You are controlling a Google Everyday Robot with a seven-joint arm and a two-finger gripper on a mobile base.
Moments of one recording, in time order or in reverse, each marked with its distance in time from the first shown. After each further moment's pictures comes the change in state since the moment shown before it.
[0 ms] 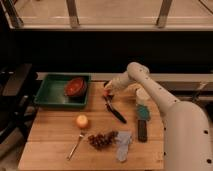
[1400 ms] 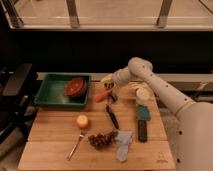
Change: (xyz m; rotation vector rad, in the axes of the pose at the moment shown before) arm 0.016 0.020 -0.069 -0.031 -0.118 -0.062
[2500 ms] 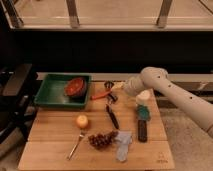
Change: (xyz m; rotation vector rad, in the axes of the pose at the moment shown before) arm 0.049 -0.043 -0.050 0.073 -0.058 0.117
